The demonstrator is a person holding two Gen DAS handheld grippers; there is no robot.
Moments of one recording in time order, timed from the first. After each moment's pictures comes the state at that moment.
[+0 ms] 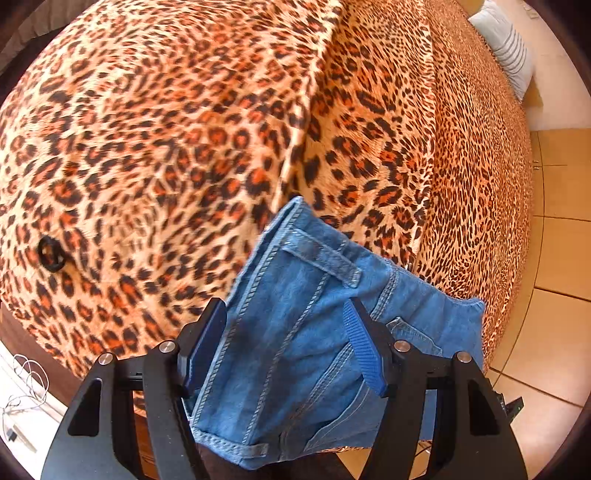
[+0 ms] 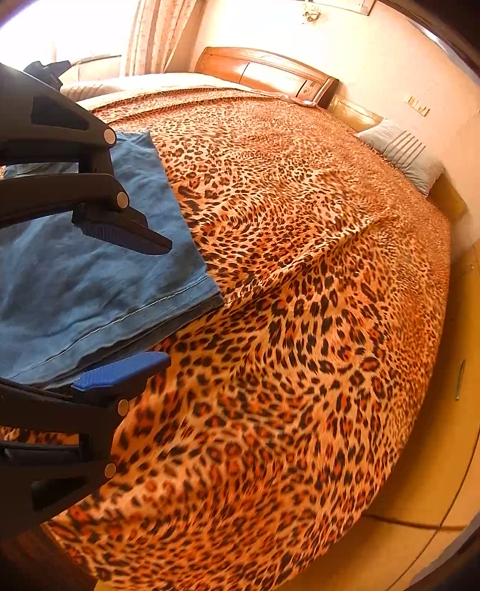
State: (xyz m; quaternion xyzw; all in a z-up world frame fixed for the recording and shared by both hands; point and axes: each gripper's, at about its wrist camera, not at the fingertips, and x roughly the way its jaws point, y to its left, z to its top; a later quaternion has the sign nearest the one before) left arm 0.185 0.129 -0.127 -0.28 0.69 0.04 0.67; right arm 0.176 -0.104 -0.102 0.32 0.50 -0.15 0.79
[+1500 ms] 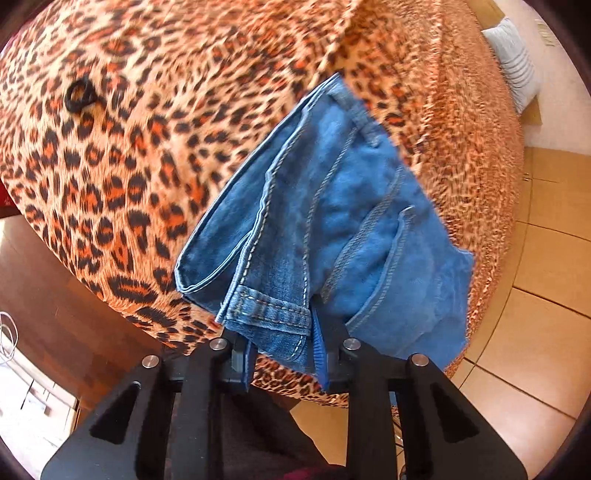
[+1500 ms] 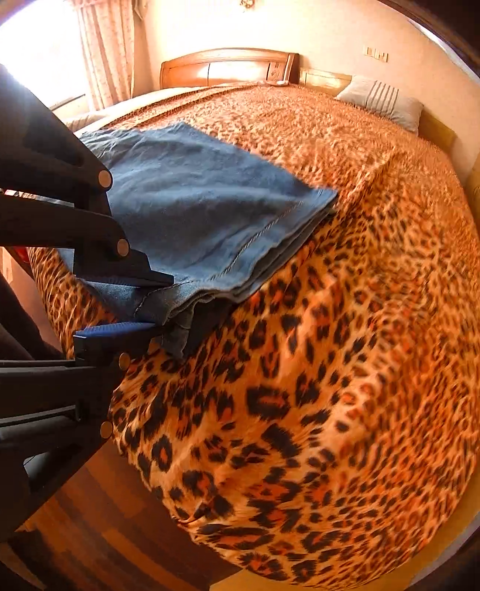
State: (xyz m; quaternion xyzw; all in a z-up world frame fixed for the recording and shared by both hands) left arm 0.082 0.110 -0.099 -0.35 0.67 0.04 0.65; right arm 0.049 -0.084 -0.129 0.44 0.50 -0.17 0.73
